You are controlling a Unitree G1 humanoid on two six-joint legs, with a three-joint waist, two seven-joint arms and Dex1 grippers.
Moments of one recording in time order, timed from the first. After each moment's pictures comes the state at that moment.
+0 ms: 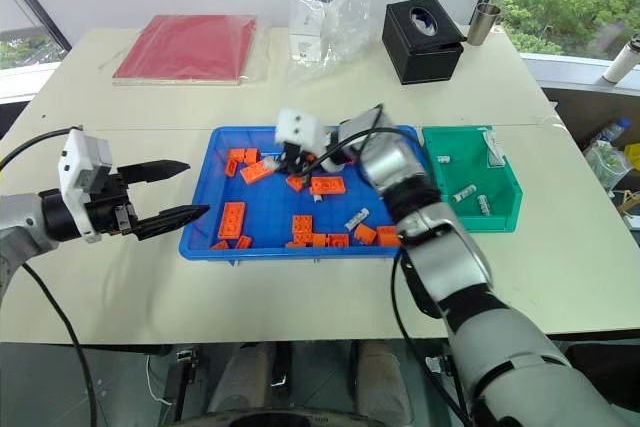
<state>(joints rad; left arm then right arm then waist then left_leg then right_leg) -0.15 0.89 0.30 -0.42 -0.71 0.65 -0.98 -0.97 -0.29 0.19 0.38 -0.11 0.41 1.17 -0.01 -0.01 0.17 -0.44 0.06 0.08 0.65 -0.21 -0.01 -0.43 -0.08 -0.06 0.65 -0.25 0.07</state>
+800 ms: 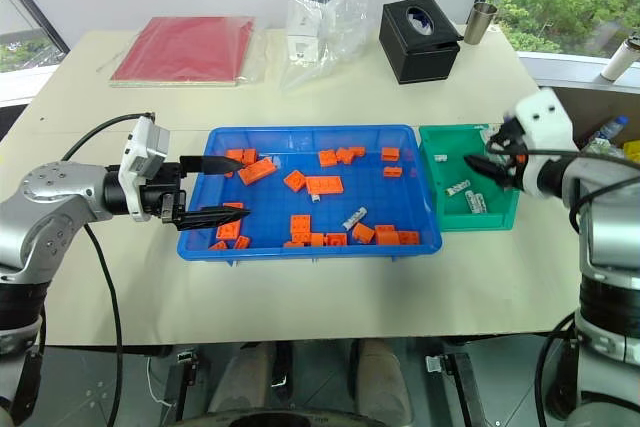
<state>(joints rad) -0.41 0.82 0.05 -0.23 -0.64 0.58 -1.16 -0.55 -0.80 -0.27 -0.26 0.12 1.00 0.89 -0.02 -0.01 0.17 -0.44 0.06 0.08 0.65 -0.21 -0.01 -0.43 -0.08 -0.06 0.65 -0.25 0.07</state>
